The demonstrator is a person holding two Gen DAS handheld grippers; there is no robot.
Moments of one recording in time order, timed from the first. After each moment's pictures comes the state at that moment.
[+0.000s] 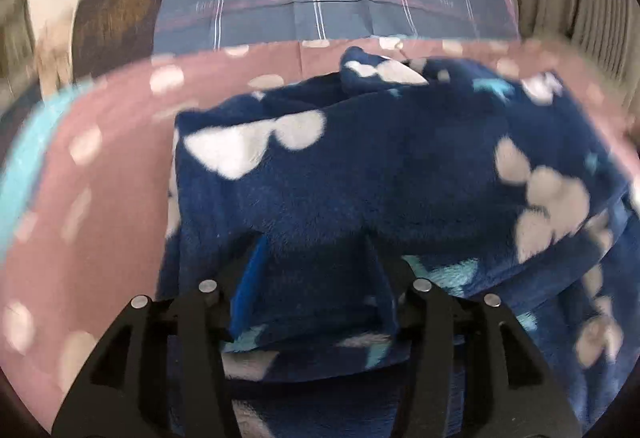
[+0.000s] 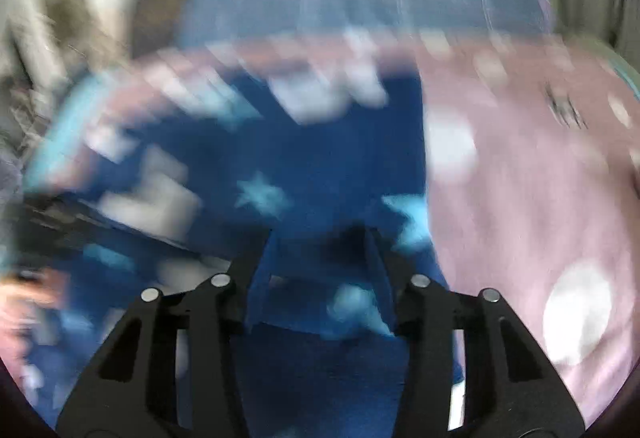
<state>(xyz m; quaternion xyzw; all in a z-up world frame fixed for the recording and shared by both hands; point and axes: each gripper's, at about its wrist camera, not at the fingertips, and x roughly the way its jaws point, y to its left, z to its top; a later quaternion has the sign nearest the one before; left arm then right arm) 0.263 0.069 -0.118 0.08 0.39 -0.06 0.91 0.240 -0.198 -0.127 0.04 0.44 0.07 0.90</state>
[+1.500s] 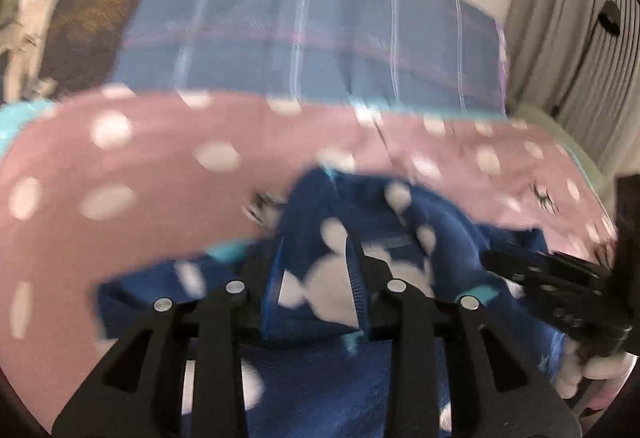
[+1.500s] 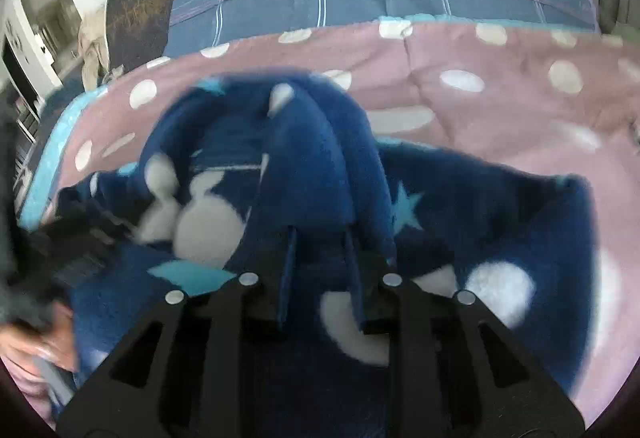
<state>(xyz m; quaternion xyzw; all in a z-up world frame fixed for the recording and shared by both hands) 0.395 0.049 -0.087 -0.04 0.40 -0.13 0.91 0.391 -0.153 -0.135 0.06 0.43 0.10 0.89</state>
